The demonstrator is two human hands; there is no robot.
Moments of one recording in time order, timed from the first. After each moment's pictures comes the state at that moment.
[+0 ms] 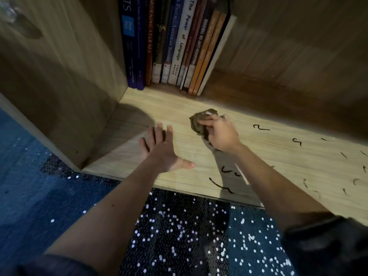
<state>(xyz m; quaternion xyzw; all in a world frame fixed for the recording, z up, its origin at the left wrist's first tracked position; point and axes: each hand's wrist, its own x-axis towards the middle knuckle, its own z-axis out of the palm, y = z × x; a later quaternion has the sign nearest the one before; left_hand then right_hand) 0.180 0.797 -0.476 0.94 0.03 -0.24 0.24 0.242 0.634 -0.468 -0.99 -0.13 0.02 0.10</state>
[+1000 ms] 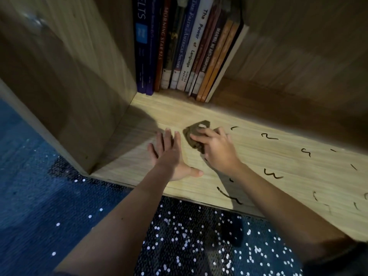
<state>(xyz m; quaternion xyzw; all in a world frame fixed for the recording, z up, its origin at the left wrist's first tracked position) 0.182 0.796 -0.480 0.94 0.03 -0.23 0.25 0.219 0.656 -0.477 -0.97 -0.22 -0.02 0.04</state>
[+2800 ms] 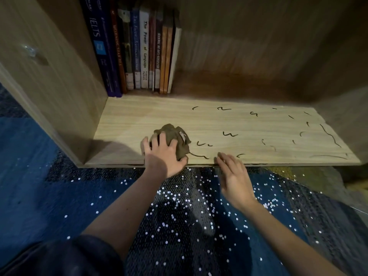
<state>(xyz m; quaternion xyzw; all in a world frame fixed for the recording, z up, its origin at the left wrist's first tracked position) 0.111 0.768 -0.467 0.99 -0.12 -0.09 0.02 0.024 0.567 -0.504 -0.99 -0.04 -0.09 0.08</state>
